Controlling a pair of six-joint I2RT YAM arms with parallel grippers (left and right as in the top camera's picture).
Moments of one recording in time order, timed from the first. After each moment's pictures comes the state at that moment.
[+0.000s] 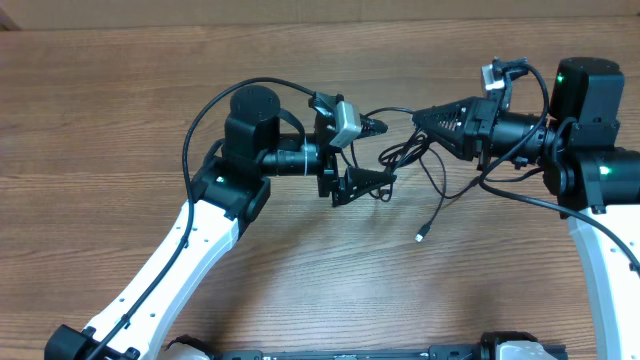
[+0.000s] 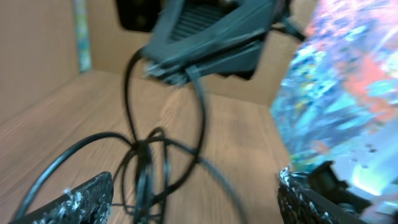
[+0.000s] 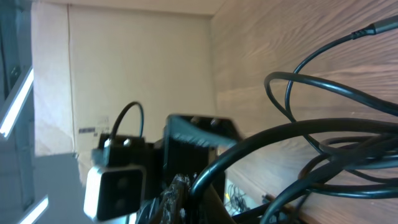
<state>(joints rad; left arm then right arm) -0.45 1.41 1.07 0.10 1.05 0.03 0.01 1.28 1.34 -0.72 -1.09 0.90</state>
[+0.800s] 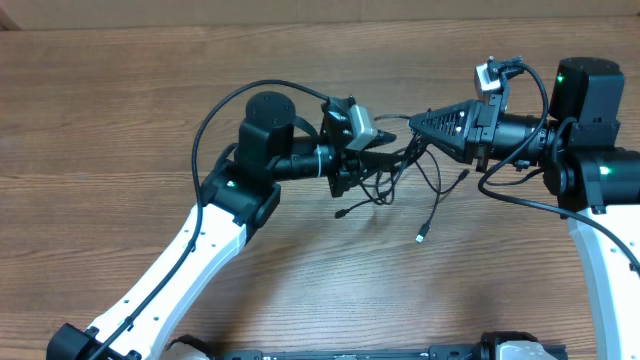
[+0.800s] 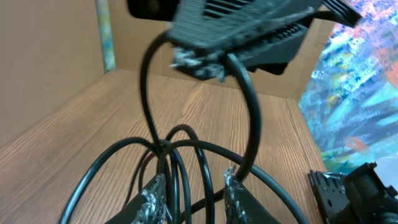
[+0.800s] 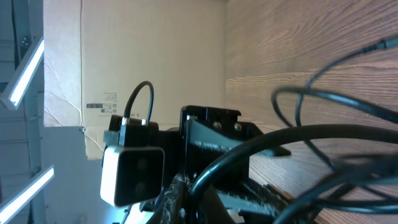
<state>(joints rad) -0.51 1.41 1.07 0.09 0.89 0.10 0.01 1.28 1.34 -0.72 -1.18 0.83</state>
